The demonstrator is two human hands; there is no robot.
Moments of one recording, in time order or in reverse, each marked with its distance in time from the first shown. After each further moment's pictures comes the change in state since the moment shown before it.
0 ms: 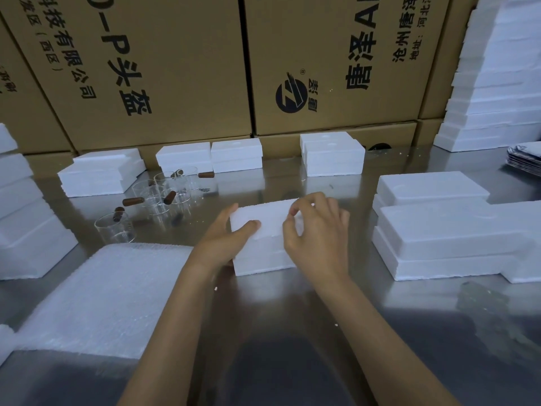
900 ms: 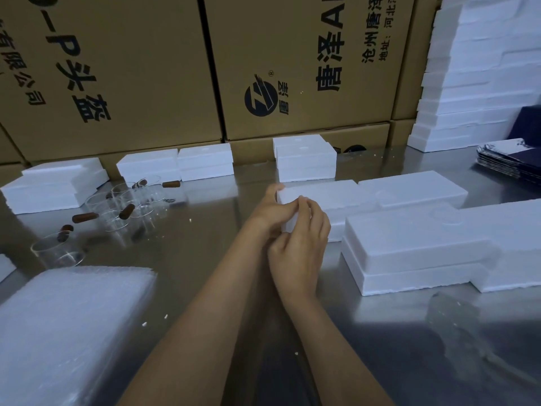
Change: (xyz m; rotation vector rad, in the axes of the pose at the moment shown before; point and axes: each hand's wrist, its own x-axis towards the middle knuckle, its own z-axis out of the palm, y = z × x) left_hand 0.076 0.071 0.137 -0.077 -0.251 0.033; right_hand 0.004 0.033 0.023 0.259 0.145 0.322
